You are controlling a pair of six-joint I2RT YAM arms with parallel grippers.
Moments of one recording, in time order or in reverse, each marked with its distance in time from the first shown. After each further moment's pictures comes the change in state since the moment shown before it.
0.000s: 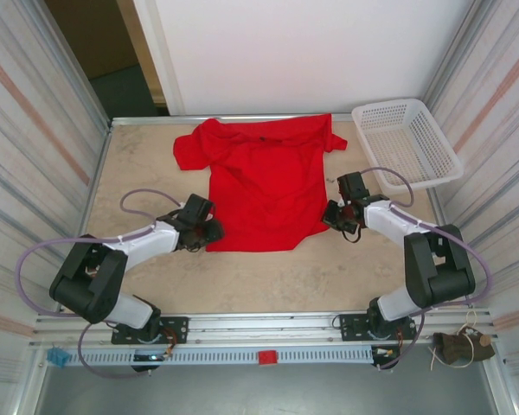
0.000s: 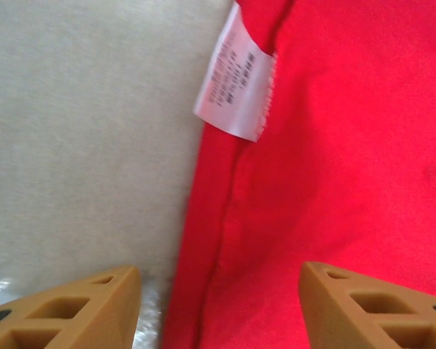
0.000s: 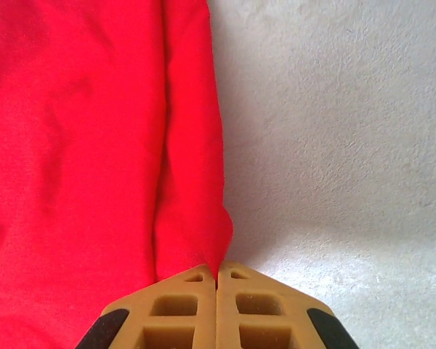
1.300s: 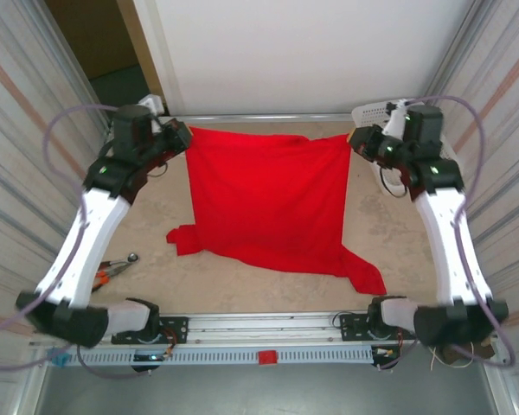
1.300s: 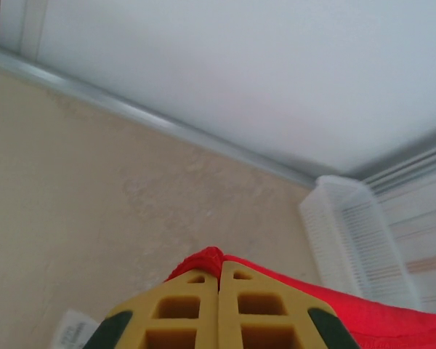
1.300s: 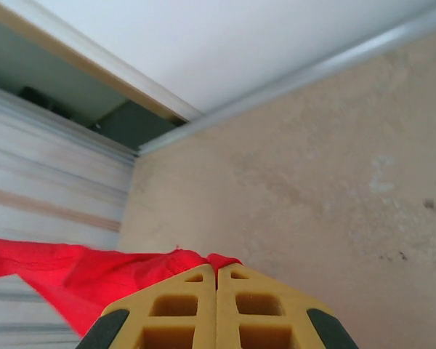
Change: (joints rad) left arm 0.229 -0.120 0.814 -0.296 0.097 0.140; right arm -0.202 -0.195 0.640 -0.237 -0.304 -0.027
